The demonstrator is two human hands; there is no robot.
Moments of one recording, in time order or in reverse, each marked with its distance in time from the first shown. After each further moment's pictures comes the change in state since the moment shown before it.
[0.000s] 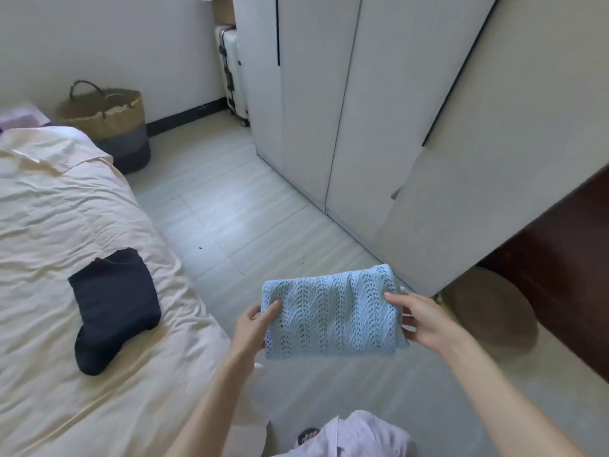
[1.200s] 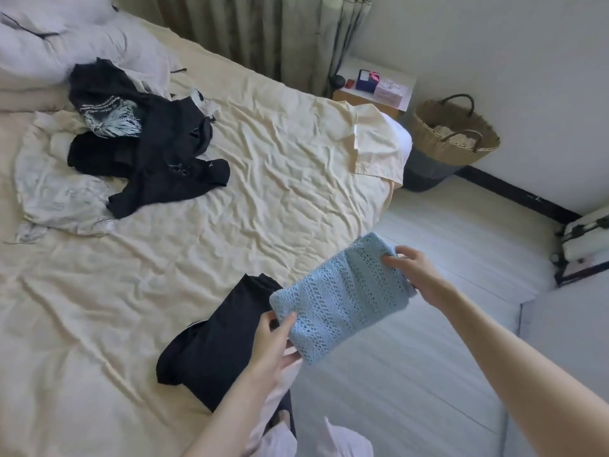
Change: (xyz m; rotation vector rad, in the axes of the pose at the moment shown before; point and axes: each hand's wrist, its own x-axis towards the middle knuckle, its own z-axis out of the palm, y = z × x) left_hand 0.282 0.154 -0.282 -1.120 0.852 -0.078; right_hand 0.287 -0.265 0.718 -1.206 -0.934 -0.440
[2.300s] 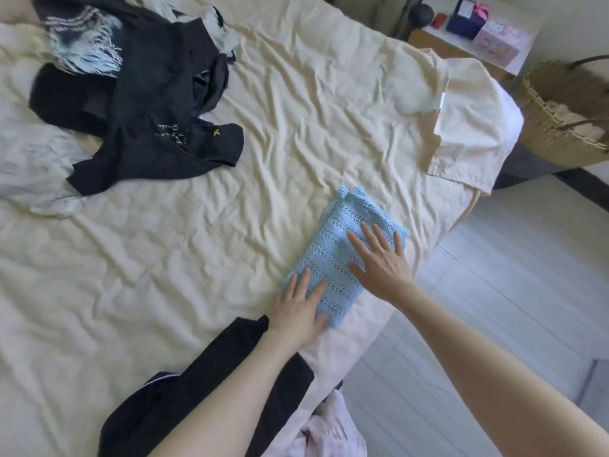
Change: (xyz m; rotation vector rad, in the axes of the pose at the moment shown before) left_hand 0.262 0.040 0.032 1.673 -0.113 0.363; right_hand 0.258 -0.001 0.127 -1.319 -0.153 -0.557
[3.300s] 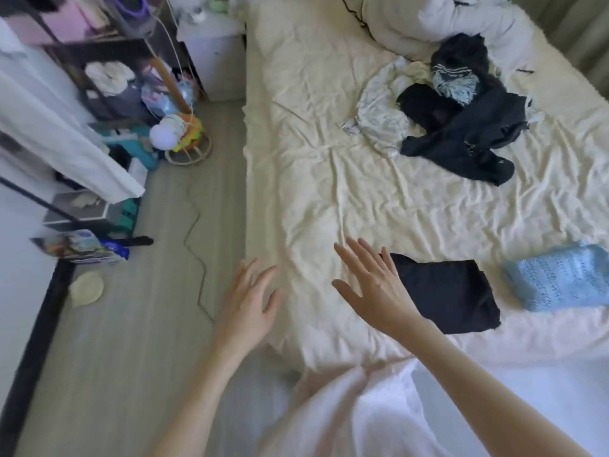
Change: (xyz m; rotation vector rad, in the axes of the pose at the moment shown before) left_hand -0.621 -0.156 0.116 -0.535 0.907 -0.753; right_hand -0.382 -0.450 -0.047 0.139 0.134 -0.920
